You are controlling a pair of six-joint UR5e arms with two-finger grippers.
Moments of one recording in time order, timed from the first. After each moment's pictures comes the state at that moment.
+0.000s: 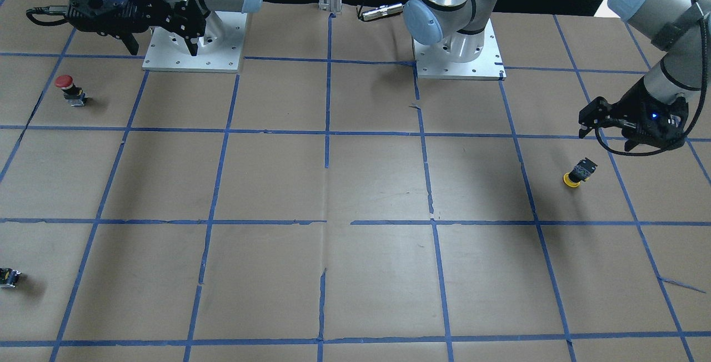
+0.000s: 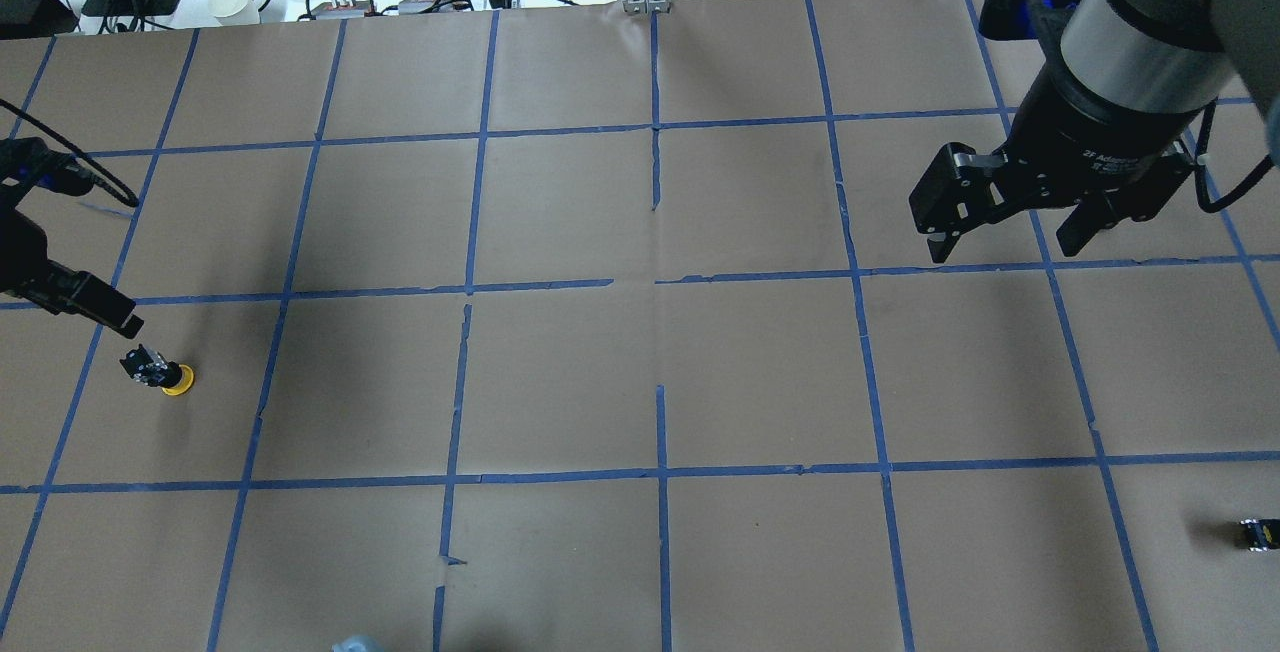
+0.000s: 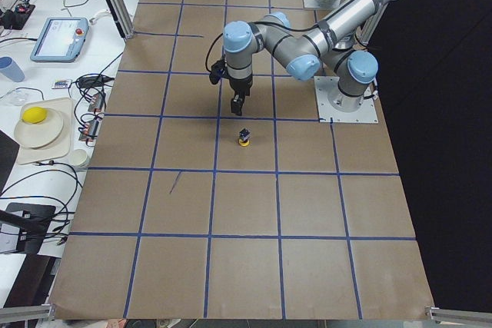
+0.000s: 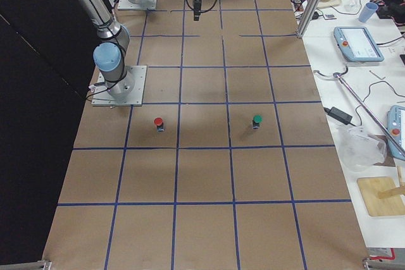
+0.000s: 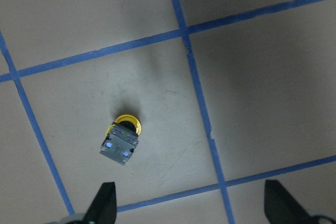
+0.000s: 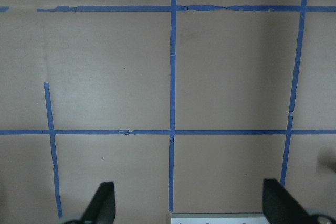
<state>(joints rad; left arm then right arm) -0.91 -1.62 -1.95 -1.15 1.63 1.04 1.54 -1.75 1.67 -1.43 -1.57 -0.04</state>
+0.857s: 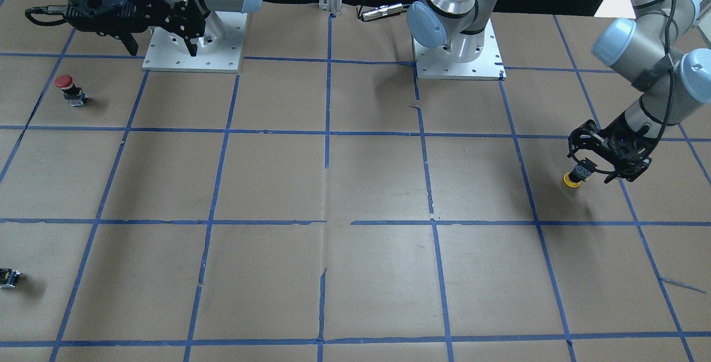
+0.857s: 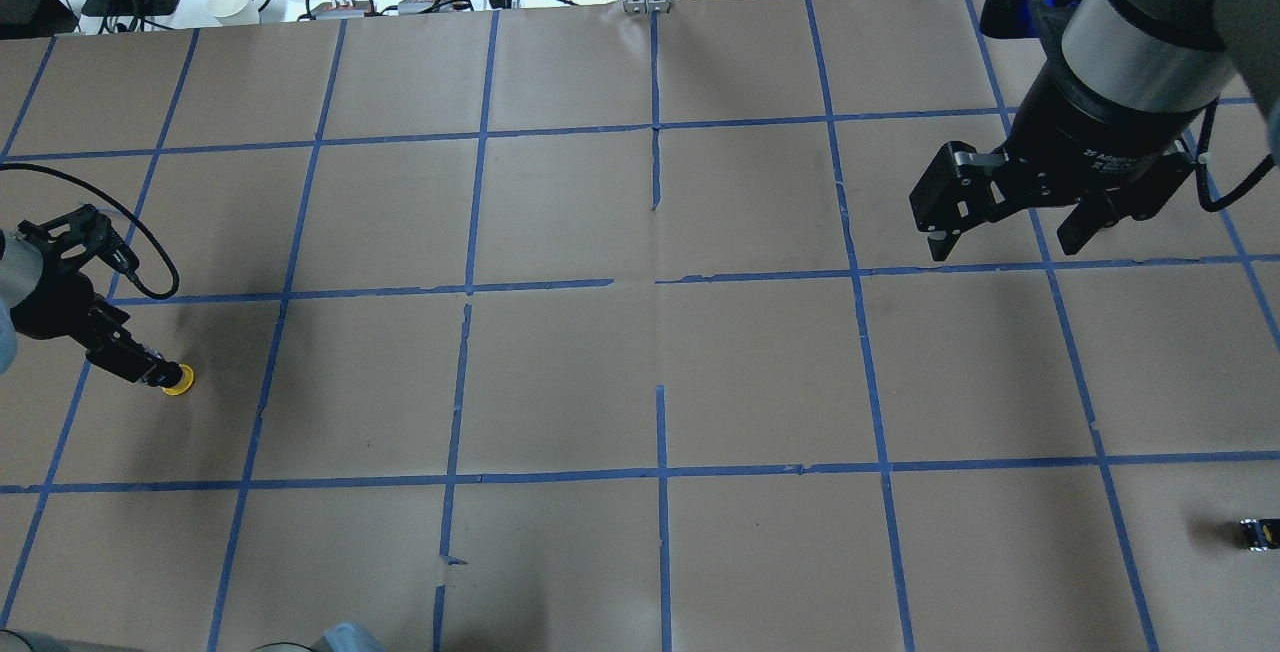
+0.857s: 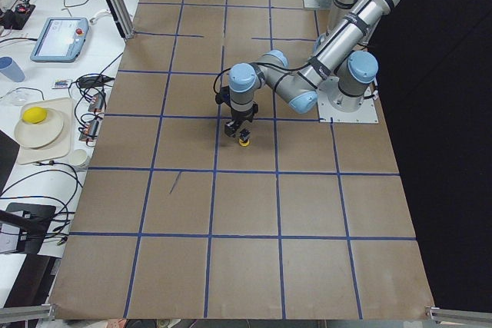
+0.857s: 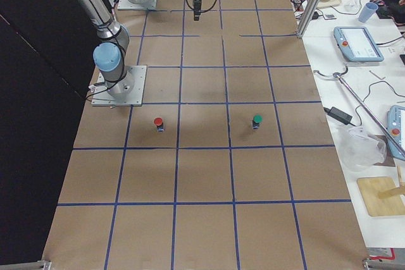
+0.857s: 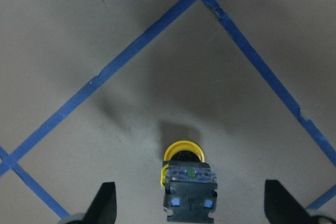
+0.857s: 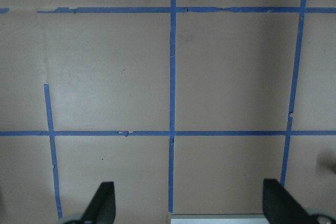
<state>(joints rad) -0.87 -1.75 -2.06 -0.93 1.55 1.46 1.54 -1.75 1.67 -1.44 -1.57 -0.04</state>
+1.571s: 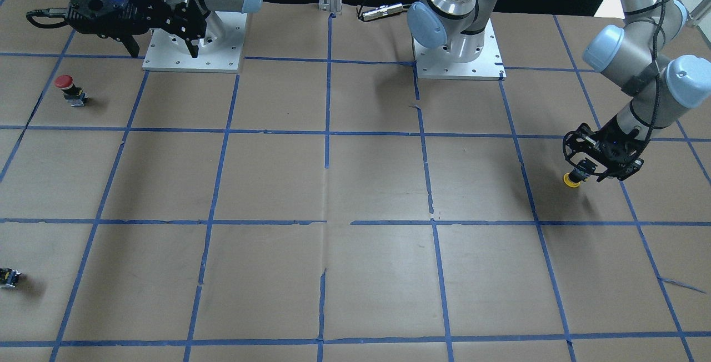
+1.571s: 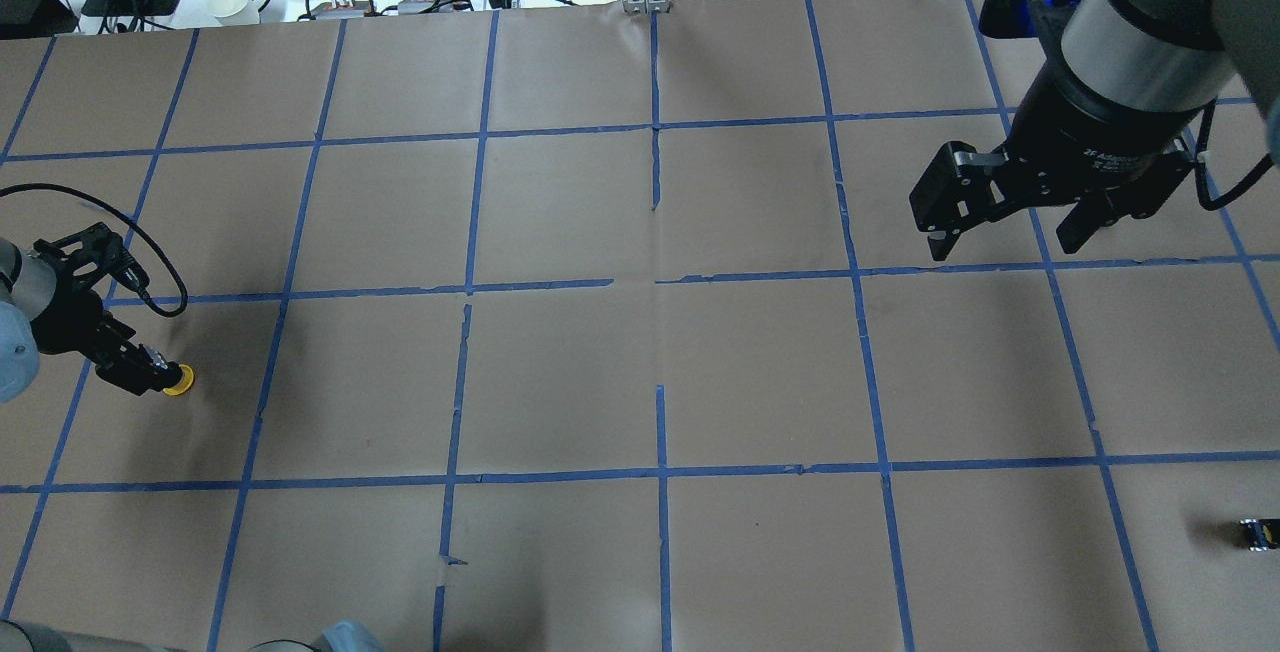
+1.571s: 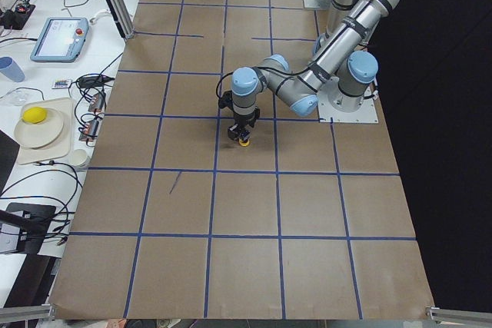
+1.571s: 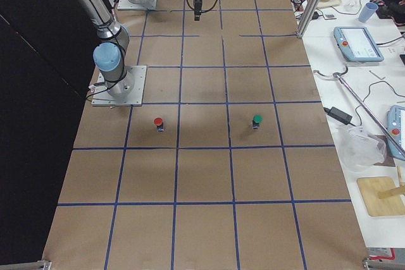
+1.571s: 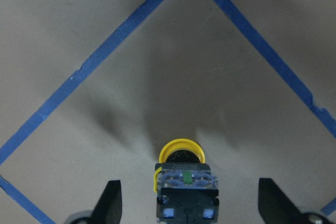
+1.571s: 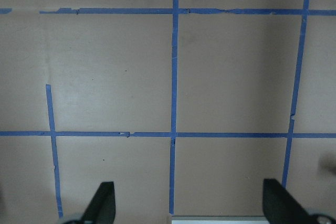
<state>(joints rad) -0.86 -1.77 -2.09 -0.87 1.60 1.47 1.54 -1.75 1.67 -1.45 -1.56 -0.04</state>
